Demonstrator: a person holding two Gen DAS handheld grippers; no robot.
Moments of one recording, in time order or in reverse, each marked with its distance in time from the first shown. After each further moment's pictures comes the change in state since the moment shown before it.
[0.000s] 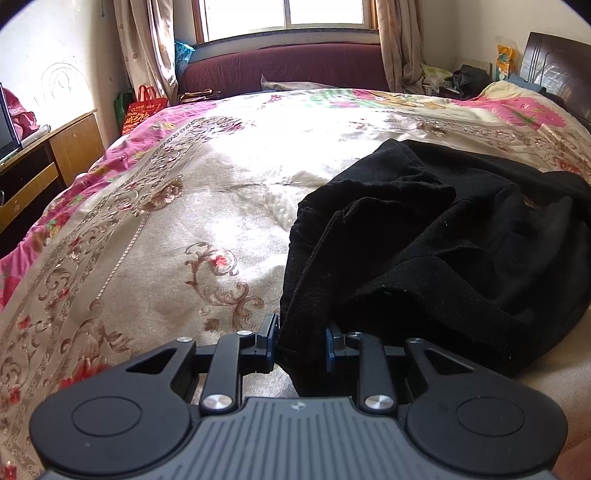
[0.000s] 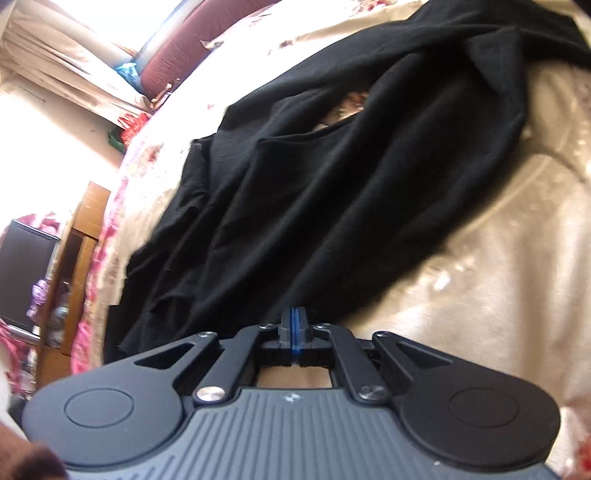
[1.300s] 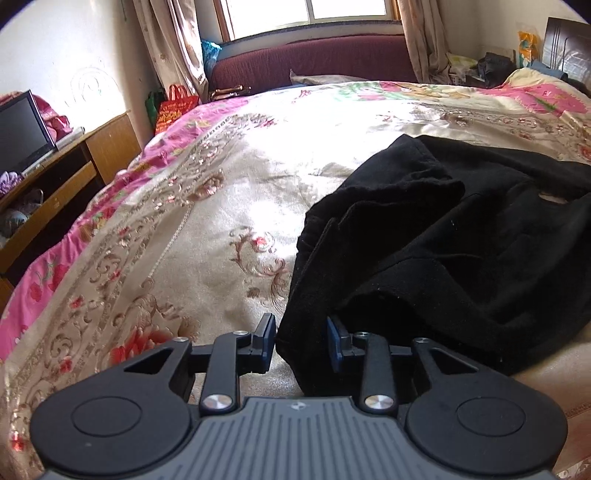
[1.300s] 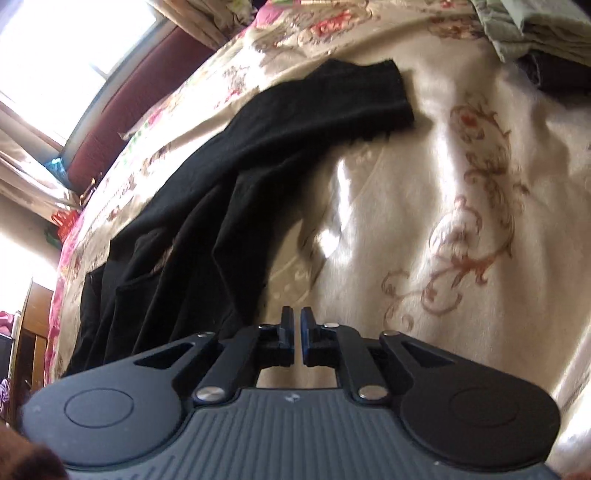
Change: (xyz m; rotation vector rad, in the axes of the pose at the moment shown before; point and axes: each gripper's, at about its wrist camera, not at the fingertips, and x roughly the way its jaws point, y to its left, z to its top) left arm -0.044 -0.012 -0.007 0.018 0.007 0.148; right arm -0.063 -0.139 0.032 0.260 -0.256 -0.106
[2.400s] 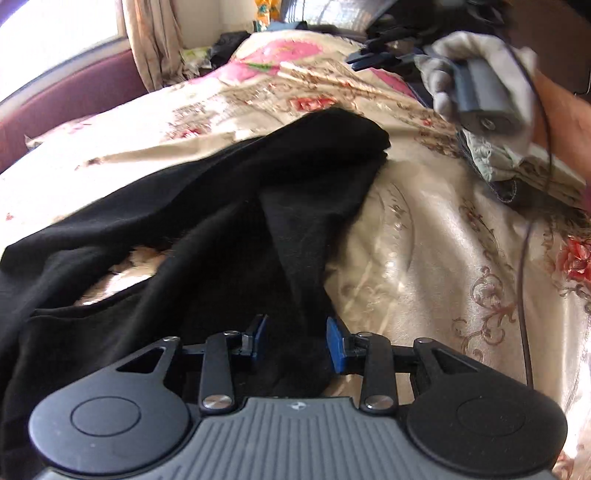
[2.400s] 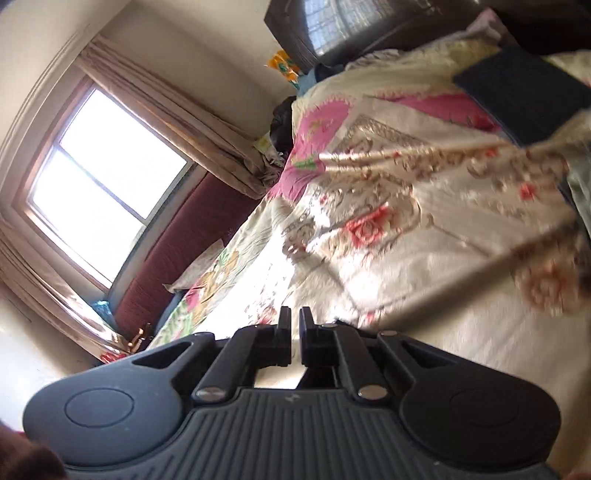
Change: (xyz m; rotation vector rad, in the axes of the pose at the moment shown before) left arm 0.028 -0.397 0.077 0.428 0.016 -0.650; right arm 0.042 -0.017 0.237 -0.005 -0.349 0.023
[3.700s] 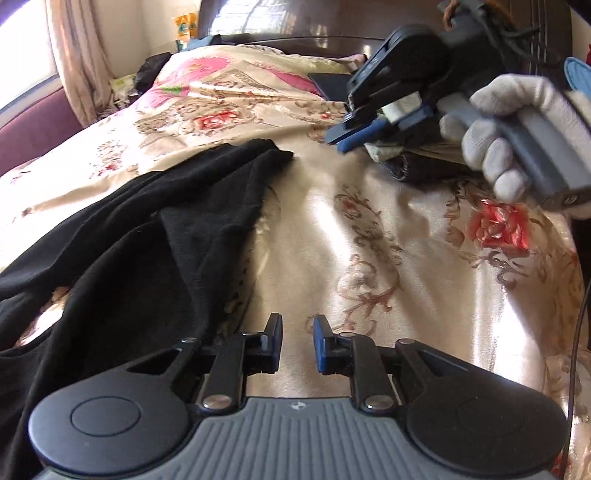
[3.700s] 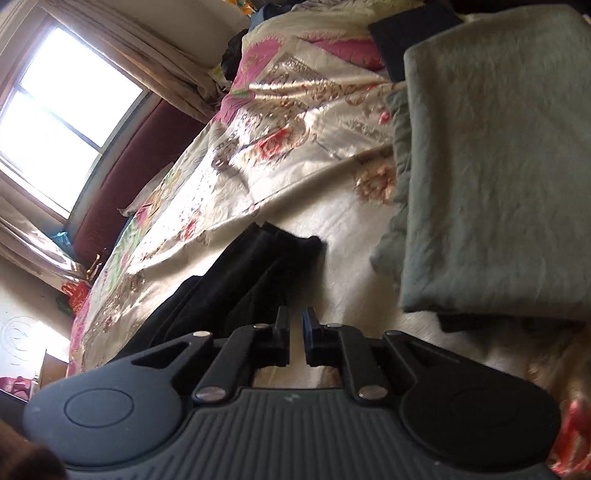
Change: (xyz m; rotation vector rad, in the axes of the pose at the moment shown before) left arm -0.020 -0.073 -0.009 0.164 -0.037 -0.097; right arm -0.098 -0.084 -0.068 0.089 0.245 0.028
